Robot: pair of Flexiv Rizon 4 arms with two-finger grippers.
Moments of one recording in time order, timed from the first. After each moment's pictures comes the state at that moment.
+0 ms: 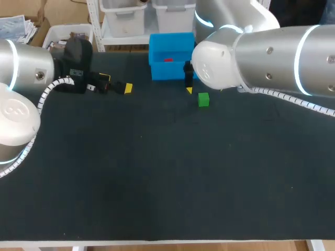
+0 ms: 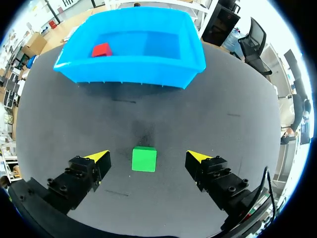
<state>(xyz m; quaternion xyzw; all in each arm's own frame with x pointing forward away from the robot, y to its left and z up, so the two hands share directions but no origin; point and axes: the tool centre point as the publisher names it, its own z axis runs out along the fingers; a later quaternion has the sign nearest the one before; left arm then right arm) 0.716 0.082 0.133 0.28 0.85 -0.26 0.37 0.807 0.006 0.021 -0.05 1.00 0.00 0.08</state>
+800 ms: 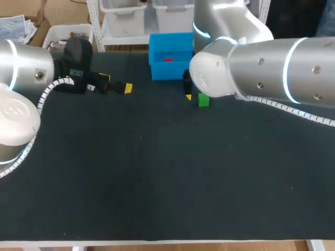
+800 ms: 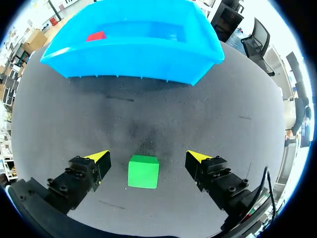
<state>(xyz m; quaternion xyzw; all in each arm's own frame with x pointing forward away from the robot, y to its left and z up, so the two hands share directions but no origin) 0.716 0.082 0.133 0.28 0.85 -0.26 0.37 0.814 0.007 -0.008 -0.06 1.00 0.00 0.07</state>
